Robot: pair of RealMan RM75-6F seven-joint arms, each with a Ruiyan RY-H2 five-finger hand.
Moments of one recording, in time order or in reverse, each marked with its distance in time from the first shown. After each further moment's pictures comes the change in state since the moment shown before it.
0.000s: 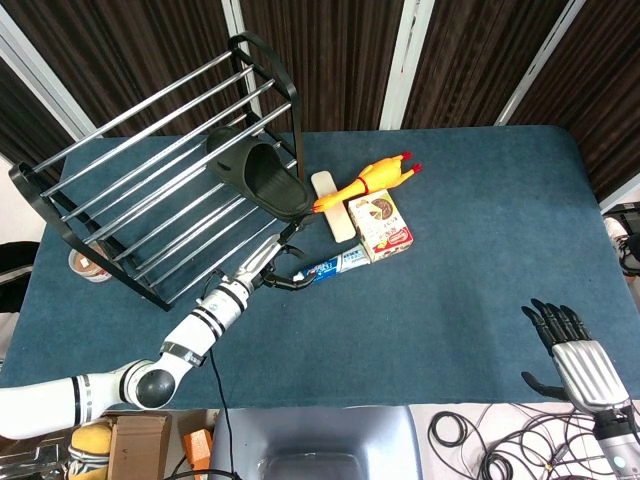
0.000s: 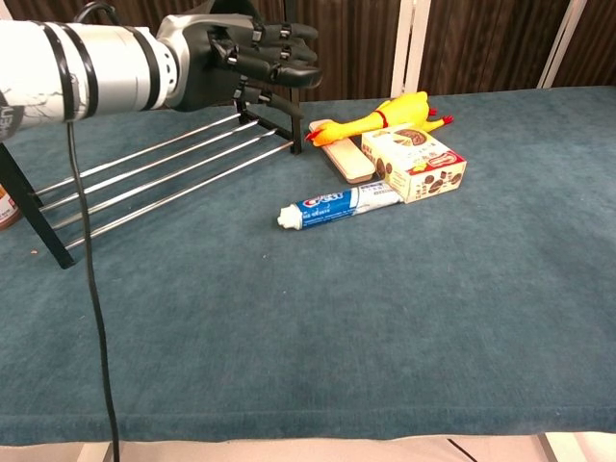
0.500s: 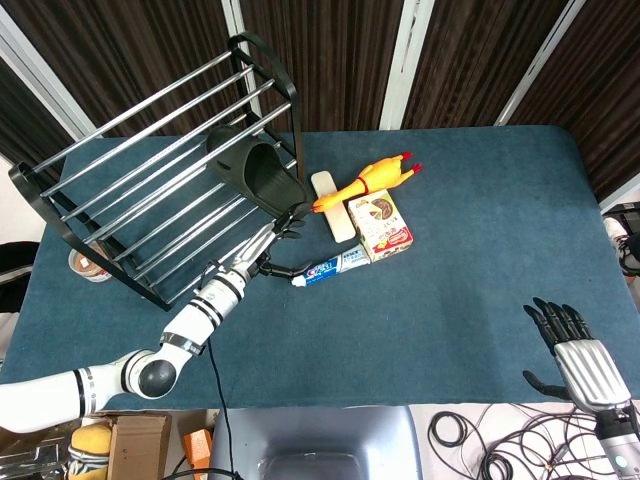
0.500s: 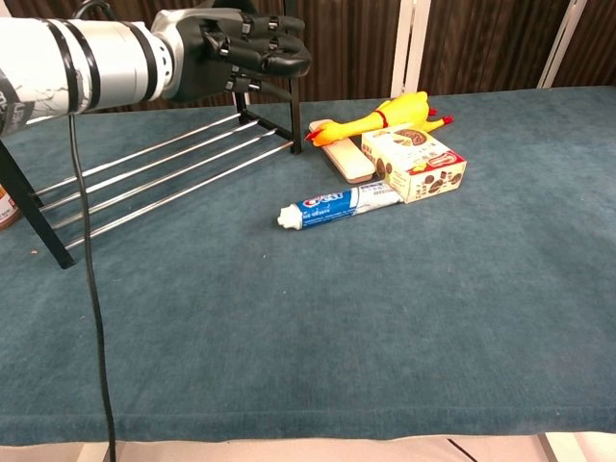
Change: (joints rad) left arm -0.005 -0.007 -0.009 0.073 0.031 -0.009 -0.066; right arm -0.001 0.002 0.002 0.000 0.001 0.003 0.004
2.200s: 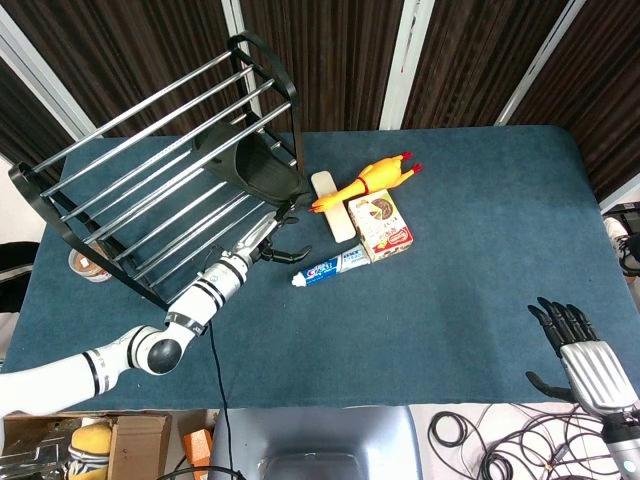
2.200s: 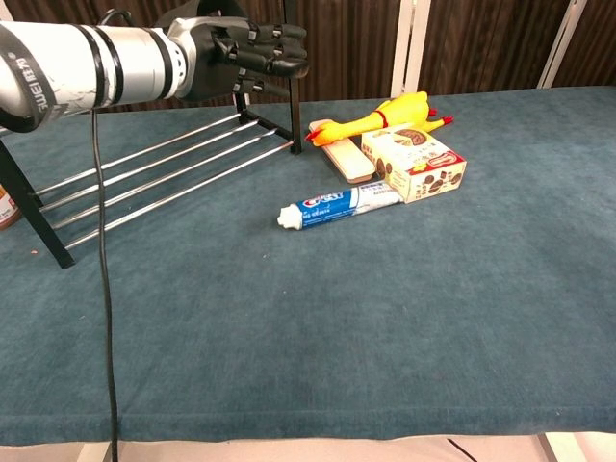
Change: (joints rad) left arm -0.058 -0.050 -0.011 0.216 0.114 -0.127 -0.180; right arm -0.012 0.016 -0.004 0.009 -0.029 0.040 0.052
